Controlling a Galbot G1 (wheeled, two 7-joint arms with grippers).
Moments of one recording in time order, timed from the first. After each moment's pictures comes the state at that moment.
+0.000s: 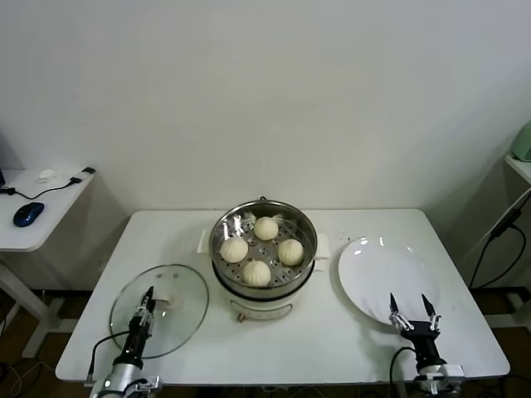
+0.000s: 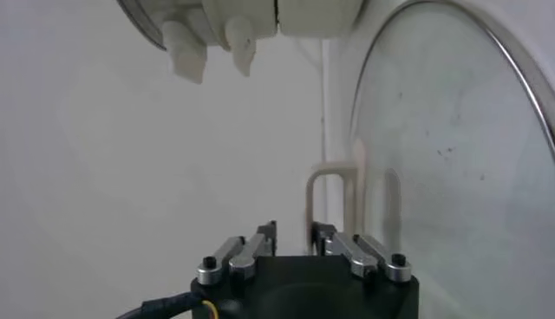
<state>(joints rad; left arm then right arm) 1.37 -1.32 -0.62 -1.35 1.38 -0.13 -0.52 -1.44 1.29 0.66 1.50 0.32 0.34 -0.10</state>
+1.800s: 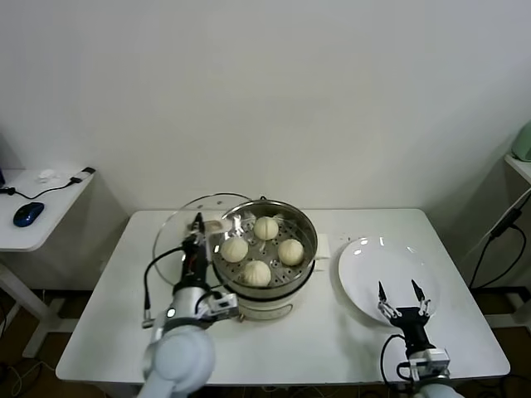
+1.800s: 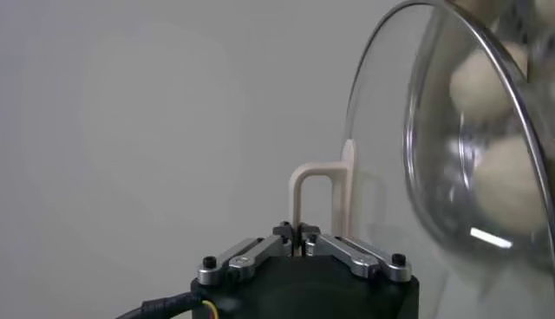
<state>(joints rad) 1.16 -1.33 -0.07 -2.10 1.42 0.64 0.23 -1.44 1.31 0.63 1.62 0.15 0.24 -0.03</state>
